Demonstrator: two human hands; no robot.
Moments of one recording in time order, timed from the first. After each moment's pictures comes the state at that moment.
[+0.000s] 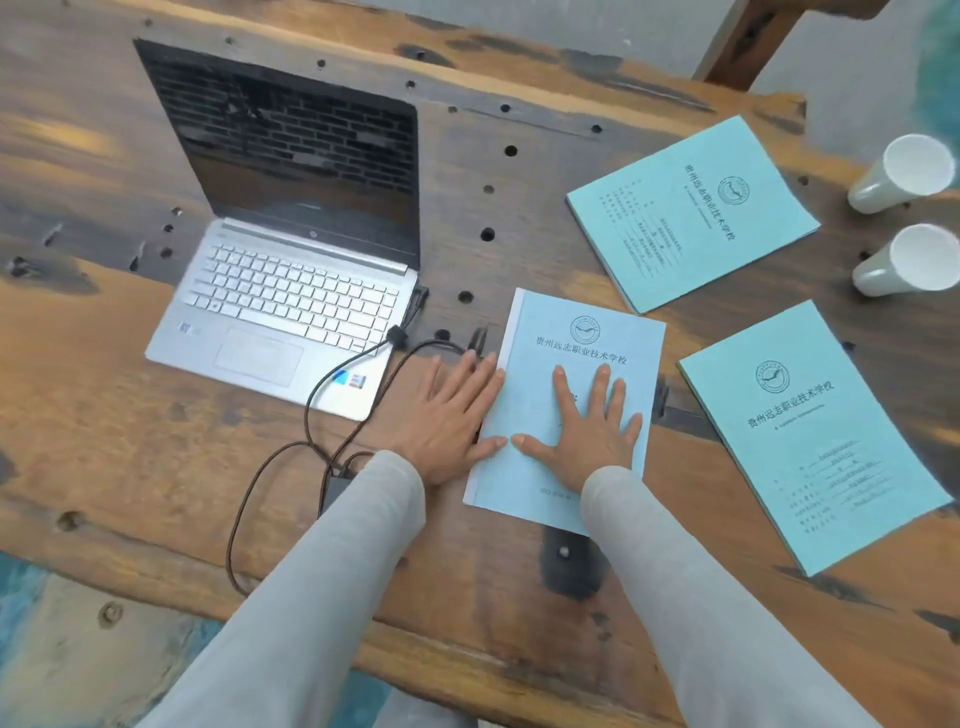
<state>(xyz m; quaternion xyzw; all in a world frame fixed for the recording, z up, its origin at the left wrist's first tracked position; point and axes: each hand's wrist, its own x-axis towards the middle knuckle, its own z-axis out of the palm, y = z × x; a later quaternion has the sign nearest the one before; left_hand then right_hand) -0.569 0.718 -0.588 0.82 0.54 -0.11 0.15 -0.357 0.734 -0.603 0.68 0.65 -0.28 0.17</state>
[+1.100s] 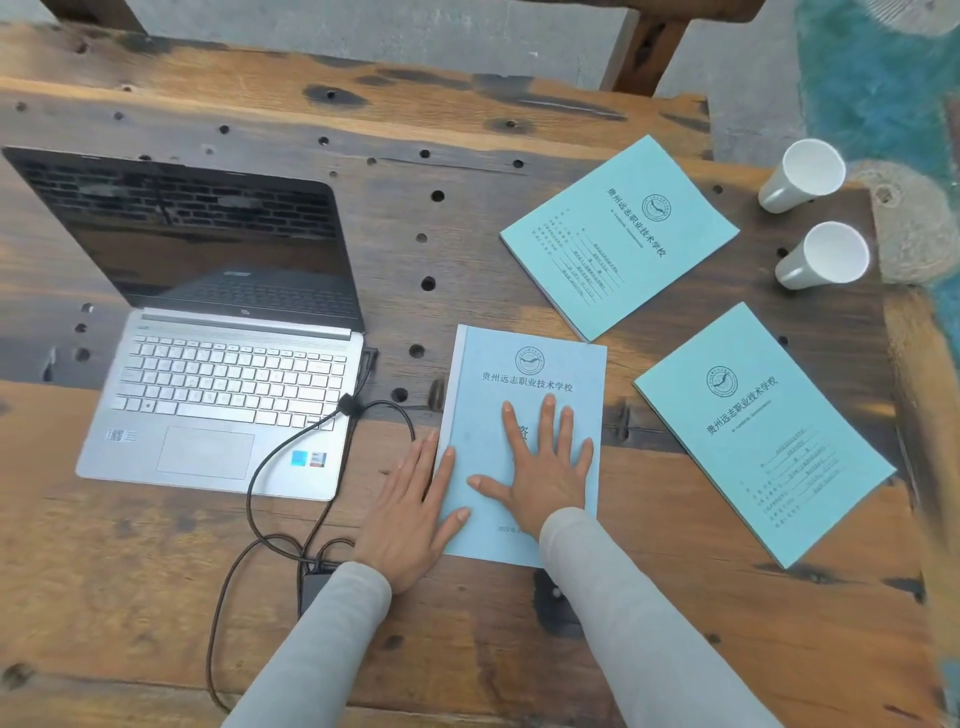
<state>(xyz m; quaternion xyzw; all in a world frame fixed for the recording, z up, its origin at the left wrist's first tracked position) -0.580 0.692 -0.608 0.79 0.56 -0.08 0.23 -0.381 0.737 -0.610 0.69 0.65 -0.27 0.16</state>
